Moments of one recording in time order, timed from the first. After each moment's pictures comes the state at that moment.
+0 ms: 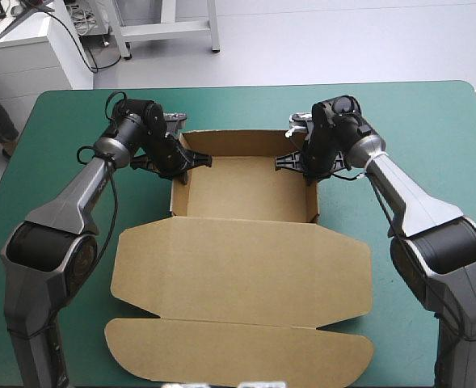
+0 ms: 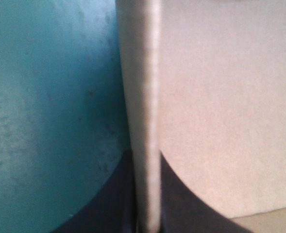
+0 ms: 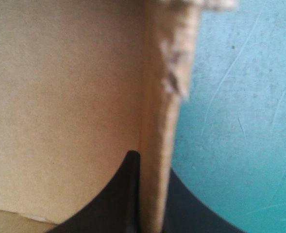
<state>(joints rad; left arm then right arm) -0.30 2.04 -1.86 -0.15 1.23 -0.14 0.36 2.03 -1.88 0.02 1.24 0.28</state>
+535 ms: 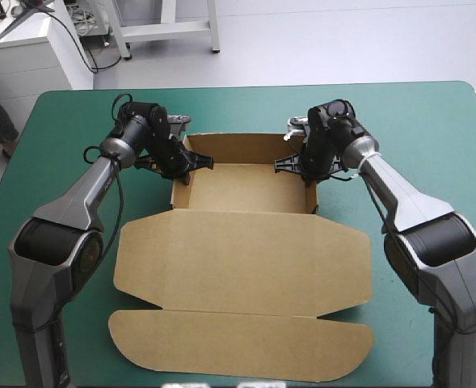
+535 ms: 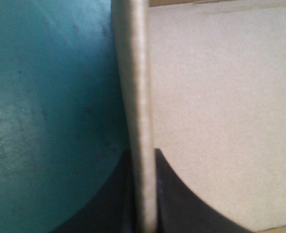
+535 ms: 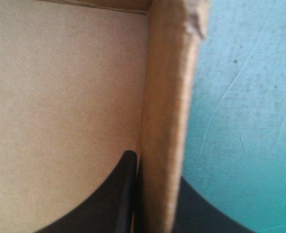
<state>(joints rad) -0.30 2.07 -1.87 -0.15 1.21 -0.10 0.36 2.07 -1.89 0.00 1.22 0.27</state>
